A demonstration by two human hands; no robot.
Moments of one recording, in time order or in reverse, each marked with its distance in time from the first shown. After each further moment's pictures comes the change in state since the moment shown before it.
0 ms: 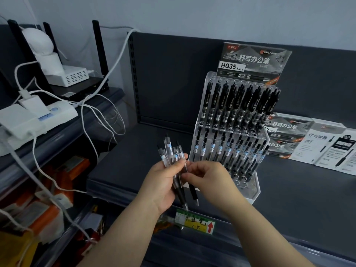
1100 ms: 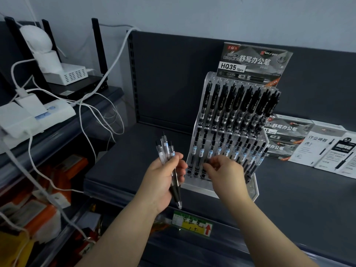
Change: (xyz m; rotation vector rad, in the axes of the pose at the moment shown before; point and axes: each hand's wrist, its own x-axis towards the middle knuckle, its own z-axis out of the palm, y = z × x) left_hand 0.003 0.000 0.004 0.037 0.056 0.065; right_hand 0.023 0.036 -0.017 -0.352 0.375 0.038
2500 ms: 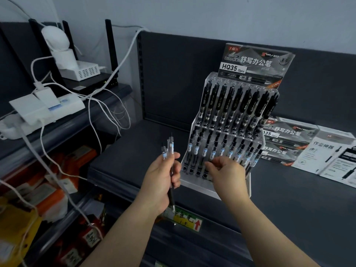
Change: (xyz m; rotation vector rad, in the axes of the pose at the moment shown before) left_hand -0.019 -0.015 0.019 0.035 0.112 0.074; right_hand 0.003 0.017 -0.016 0.116 -0.053 0.004
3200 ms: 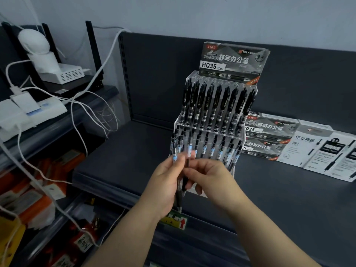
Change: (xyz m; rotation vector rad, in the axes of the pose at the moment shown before) left_hand -0.011 -0.016 0.037 0.103 -0.247 0.081; right_hand -0.024 -0.017 -0.040 0.535 -0.480 -0.003
